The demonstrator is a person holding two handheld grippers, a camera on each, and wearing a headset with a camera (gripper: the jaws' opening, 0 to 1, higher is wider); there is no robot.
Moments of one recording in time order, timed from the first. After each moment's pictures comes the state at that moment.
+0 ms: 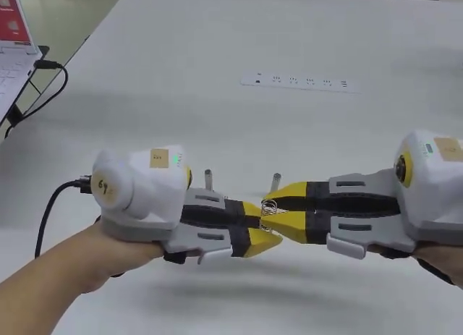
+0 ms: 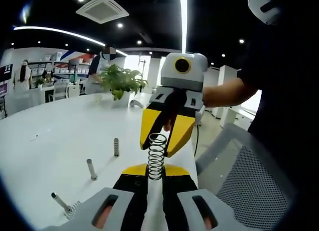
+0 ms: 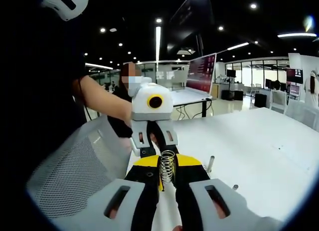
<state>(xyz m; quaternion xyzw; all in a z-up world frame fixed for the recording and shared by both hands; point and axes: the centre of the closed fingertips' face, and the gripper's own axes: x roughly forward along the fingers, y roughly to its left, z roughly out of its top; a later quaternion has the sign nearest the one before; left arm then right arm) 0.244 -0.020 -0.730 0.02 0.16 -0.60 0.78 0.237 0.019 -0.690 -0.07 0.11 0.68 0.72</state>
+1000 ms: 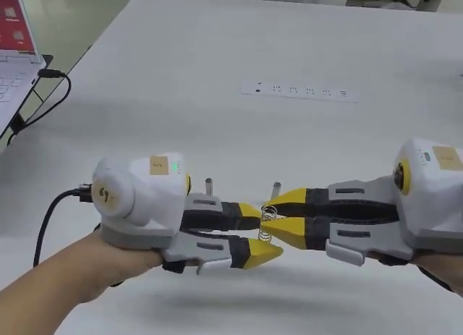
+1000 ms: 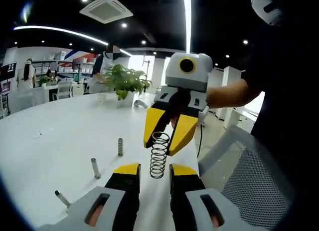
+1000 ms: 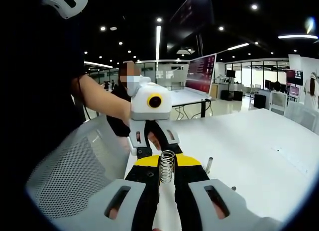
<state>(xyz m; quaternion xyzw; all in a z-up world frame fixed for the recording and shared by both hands) 0.249 -0.015 -0.728 0.02 0.16 -0.59 0.79 0.240 0.019 -0.687 -0.08 0.11 0.68 0.72</state>
